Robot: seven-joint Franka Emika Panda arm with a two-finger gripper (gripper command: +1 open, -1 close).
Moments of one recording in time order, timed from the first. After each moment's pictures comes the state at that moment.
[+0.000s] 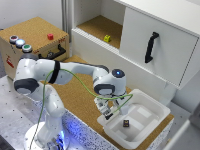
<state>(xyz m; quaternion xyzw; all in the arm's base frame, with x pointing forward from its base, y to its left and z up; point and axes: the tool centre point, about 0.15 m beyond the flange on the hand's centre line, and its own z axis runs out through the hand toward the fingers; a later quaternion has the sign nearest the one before) 0.243 -0.354 0.299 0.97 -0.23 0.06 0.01</state>
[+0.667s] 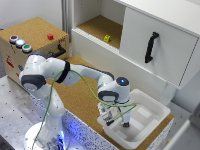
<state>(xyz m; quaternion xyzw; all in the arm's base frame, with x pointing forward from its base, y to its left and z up) 0.250 -0.381 0.266 0.96 -0.29 0.08 0.00</state>
